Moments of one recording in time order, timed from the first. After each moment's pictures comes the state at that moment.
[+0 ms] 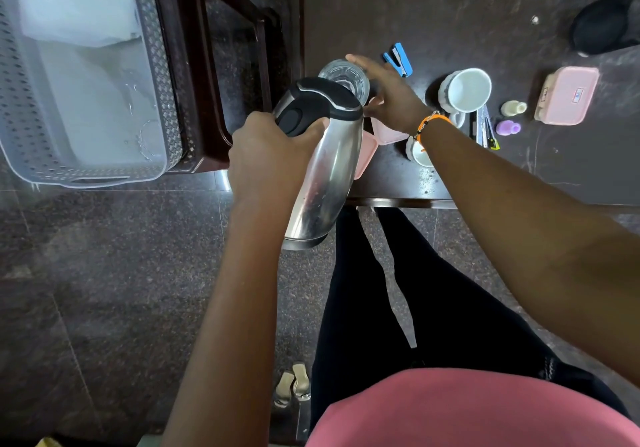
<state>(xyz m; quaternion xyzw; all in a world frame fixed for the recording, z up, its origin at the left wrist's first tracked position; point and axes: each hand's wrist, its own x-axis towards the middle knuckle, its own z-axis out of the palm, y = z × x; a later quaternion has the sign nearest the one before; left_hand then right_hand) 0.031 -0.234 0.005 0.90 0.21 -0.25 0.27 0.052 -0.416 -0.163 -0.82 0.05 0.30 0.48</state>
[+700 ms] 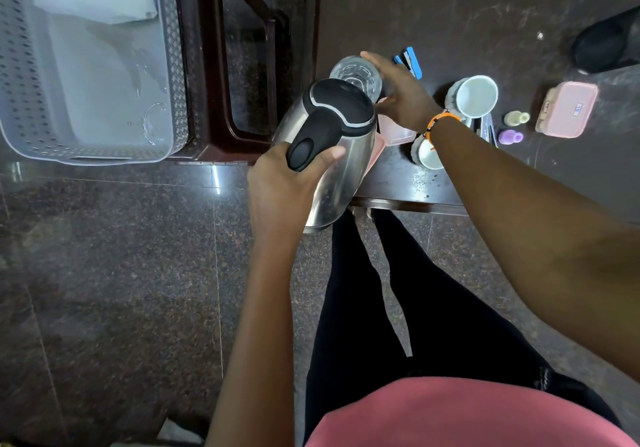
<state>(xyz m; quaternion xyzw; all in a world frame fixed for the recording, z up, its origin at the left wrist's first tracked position) -0.024 -0.211 -0.015 0.87 0.20 -0.20 0.40 0.054 -0.417 -0.172 -0.84 0.04 0.29 0.46</state>
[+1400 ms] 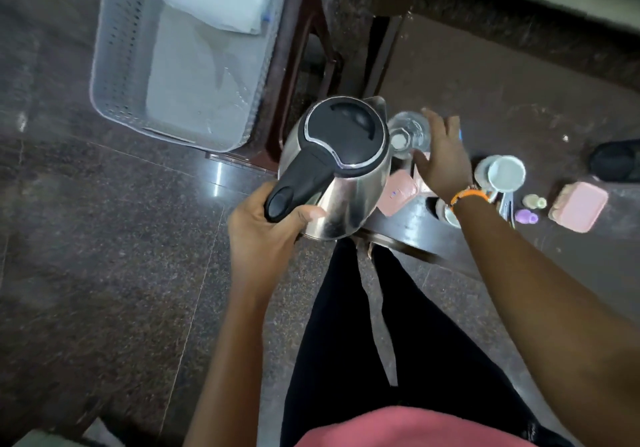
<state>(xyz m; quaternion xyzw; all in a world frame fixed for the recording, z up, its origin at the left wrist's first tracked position) -0.059 -0.143 0.036 0.76 0.29 -0.09 0.58 0.039 -0.379 -0.108 -0.95 0.02 0.18 0.25</state>
